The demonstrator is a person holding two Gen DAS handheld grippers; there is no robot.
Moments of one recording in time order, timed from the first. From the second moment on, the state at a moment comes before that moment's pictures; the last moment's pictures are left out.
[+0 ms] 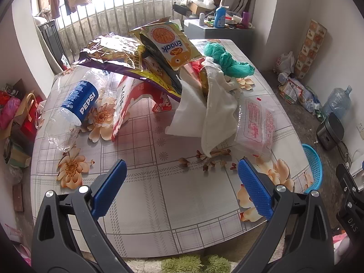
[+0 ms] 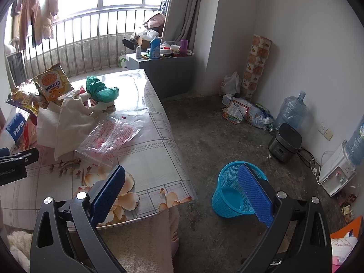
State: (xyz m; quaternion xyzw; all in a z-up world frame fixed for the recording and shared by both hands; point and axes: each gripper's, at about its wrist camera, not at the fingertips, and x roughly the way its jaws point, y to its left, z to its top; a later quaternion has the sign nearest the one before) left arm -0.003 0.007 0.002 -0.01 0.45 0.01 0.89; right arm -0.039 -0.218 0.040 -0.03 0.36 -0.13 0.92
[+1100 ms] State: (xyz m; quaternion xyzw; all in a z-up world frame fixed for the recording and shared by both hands) left arm 0.011 0.044 0.008 -0.02 0.40 -0.02 0.92; right arm -0.022 -0.203 0.056 0.00 0.31 -0.10 0.94
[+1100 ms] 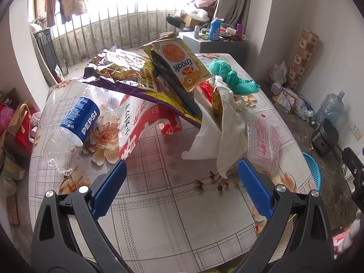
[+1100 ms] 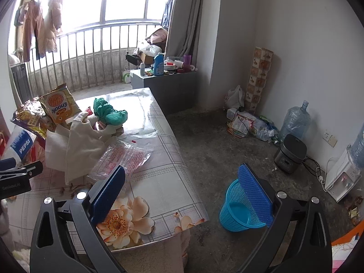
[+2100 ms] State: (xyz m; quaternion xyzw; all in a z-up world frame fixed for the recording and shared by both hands) left arm 0.038 0.013 -0.030 0.02 0.39 -0.22 0.89; right arm 0.045 -0.211 -0.016 0.19 0.42 0.06 0.88
